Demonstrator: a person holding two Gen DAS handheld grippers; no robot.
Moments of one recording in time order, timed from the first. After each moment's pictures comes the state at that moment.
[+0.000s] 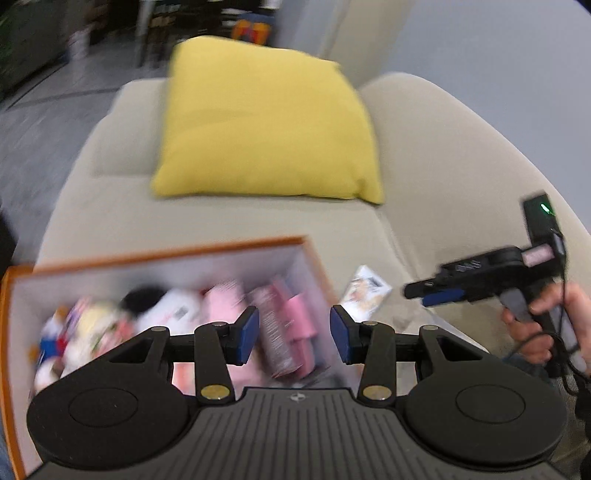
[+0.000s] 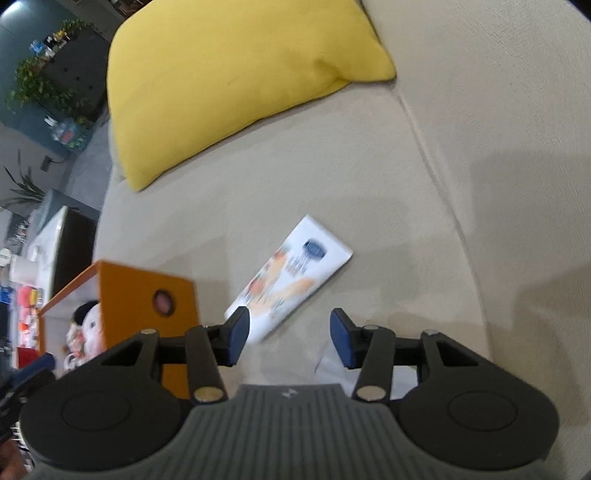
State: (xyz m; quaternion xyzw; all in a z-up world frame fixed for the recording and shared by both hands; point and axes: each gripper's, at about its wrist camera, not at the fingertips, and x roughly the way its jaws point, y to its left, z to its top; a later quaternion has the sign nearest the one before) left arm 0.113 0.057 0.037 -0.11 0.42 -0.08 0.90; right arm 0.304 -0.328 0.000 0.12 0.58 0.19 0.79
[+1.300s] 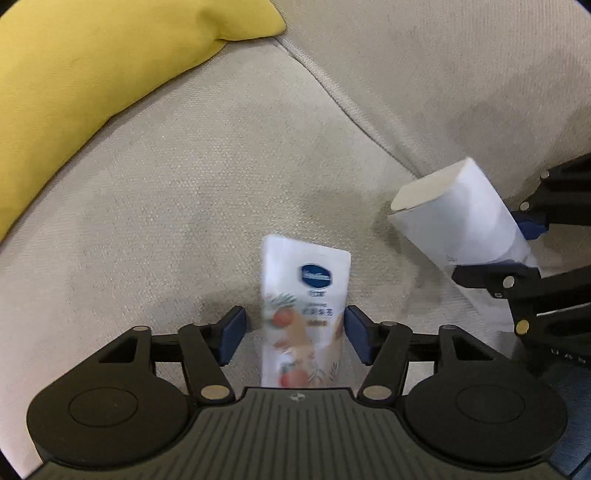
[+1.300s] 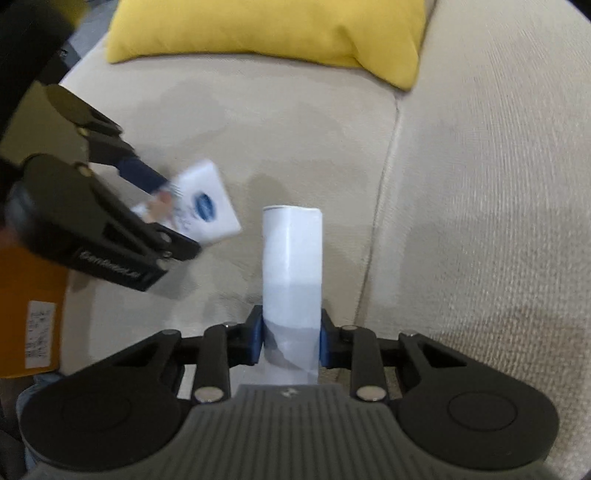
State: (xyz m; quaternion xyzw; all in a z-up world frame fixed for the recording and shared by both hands) left arm 0.302 -0.105 -0.100 0.12 0.64 -0.19 0.73; right arm 0.330 -0.355 -0.035 -0.16 0.59 0.25 0.75
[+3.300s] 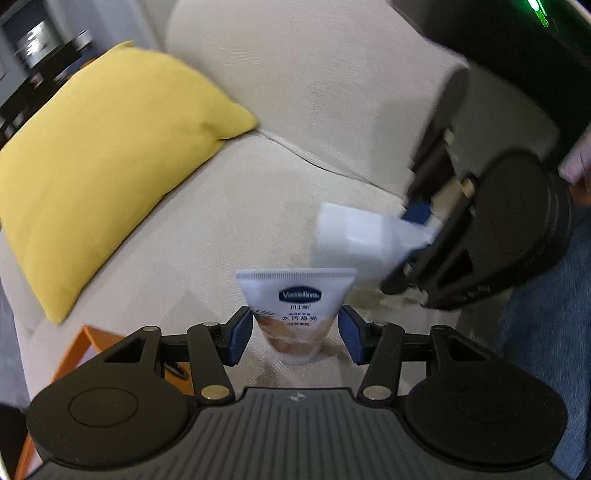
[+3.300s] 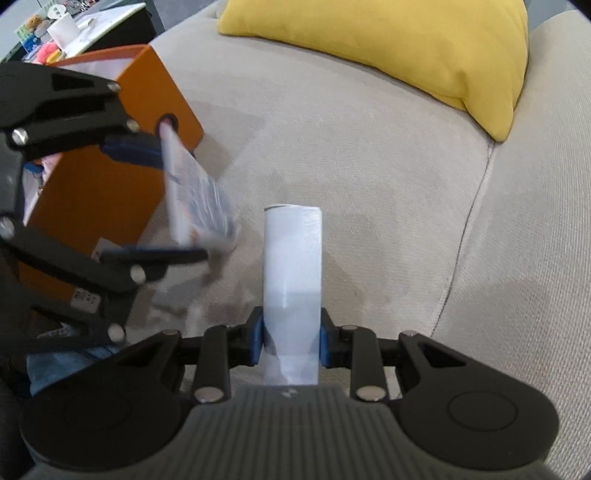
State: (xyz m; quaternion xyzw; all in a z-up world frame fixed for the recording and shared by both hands) left arm 0.168 -0.113 -0.047 0.24 0.47 -0.19 0.83; right arm 0.276 -0.312 -0.021 -0.23 0.54 0.36 0.73
